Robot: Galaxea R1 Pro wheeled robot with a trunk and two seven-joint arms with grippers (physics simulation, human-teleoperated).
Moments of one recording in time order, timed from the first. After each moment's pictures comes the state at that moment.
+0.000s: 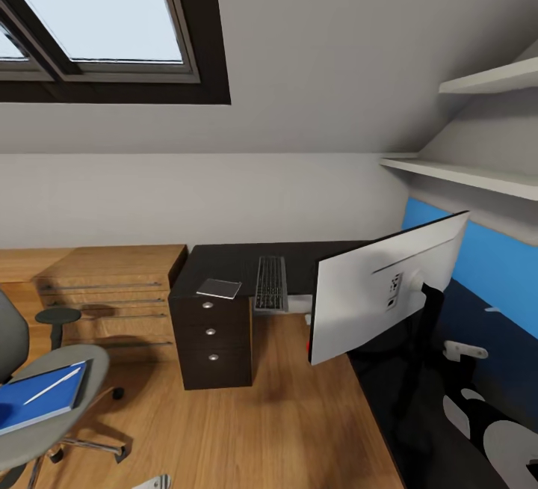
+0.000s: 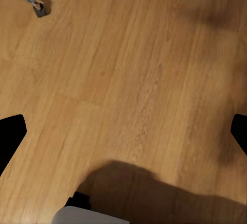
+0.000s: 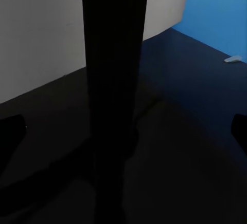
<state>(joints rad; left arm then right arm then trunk) 0.19 0.03 -0.13 -1.37 0.47 0.43 0.43 -0.74 -0.31 0.09 -0.12 -0.31 -0.47 -0.06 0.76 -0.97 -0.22</state>
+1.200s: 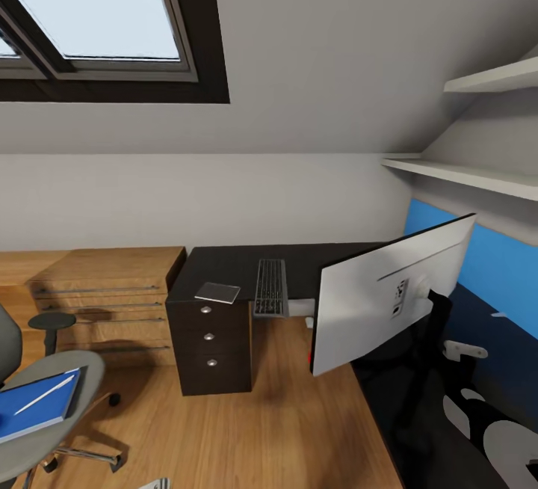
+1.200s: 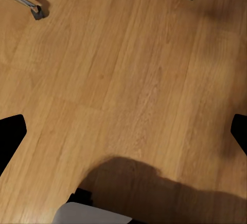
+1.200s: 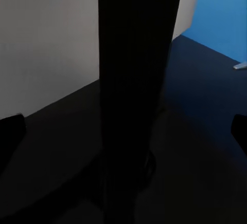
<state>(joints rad) 0.19 0.03 -0.13 -1.36 0.47 0.43 0.43 -0.74 -0.31 0.09 -0.12 -0.31 -0.48 -0.05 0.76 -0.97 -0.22</state>
